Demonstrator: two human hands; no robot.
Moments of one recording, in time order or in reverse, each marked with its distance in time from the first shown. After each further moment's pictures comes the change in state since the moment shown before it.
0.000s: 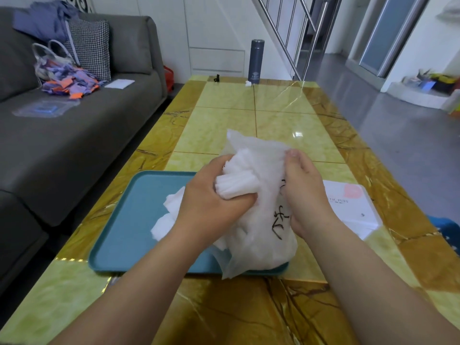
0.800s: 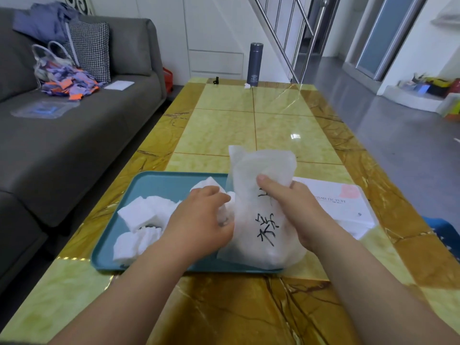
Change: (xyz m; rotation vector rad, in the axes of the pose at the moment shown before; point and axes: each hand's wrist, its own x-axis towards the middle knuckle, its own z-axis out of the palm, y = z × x) left_hand -0.003 -0.025 -0.020 0.780 -0.343 0.022; right_hand -0.022 -0.001 -0.013 -0.298 -0.225 0.183
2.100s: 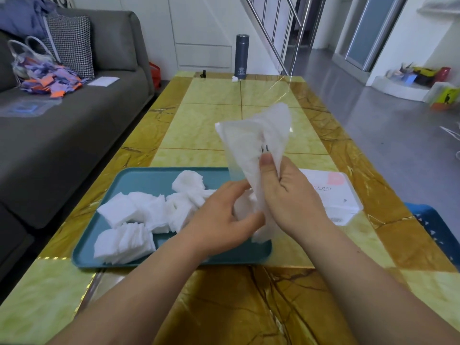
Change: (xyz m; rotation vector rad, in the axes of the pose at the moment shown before) left_hand 0.009 0.041 0.040 -0.528 -0.002 0.195; right_hand -0.028 -0.011 -0.012 -0.546 0.231 -0.337
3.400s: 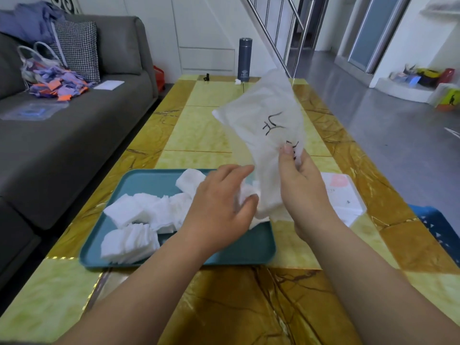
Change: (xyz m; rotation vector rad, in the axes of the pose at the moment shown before) left_hand 0.002 0.005 -0.010 0.290 0.310 0.192; right_hand 0.012 0.002 0.004 0.580 0.121 0.193
